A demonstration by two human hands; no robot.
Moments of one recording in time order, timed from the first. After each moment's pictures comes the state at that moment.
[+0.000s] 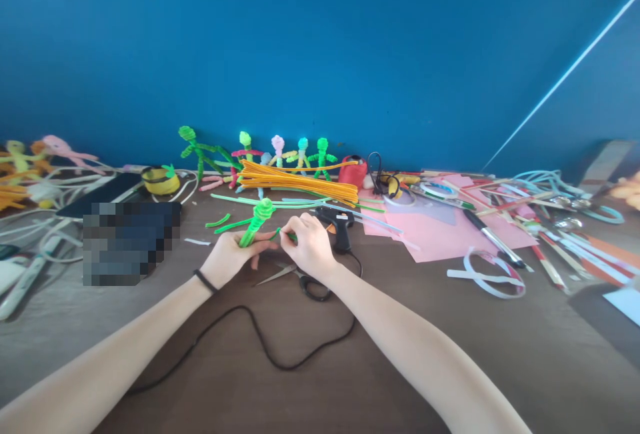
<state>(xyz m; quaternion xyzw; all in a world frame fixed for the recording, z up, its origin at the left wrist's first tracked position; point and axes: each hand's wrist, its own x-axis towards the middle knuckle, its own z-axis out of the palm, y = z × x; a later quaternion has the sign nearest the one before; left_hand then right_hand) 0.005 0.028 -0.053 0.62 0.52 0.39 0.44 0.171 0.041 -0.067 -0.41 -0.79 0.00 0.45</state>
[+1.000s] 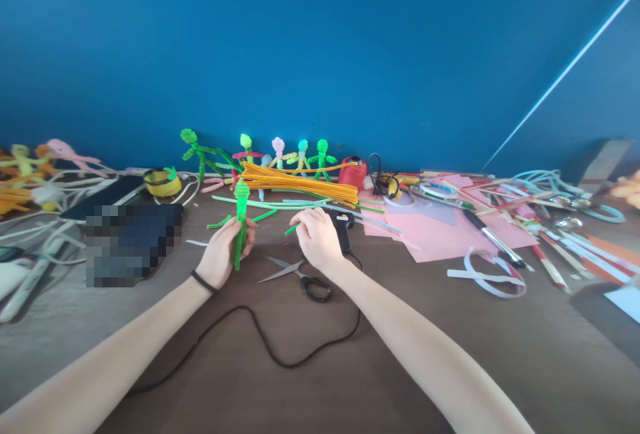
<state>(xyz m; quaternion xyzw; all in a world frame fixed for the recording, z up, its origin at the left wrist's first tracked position) 0.001 0.032 -0.055 0.46 0.43 0.56 0.54 0.183 0.041 -0.054 -0.47 -0.77 0.10 0.41</state>
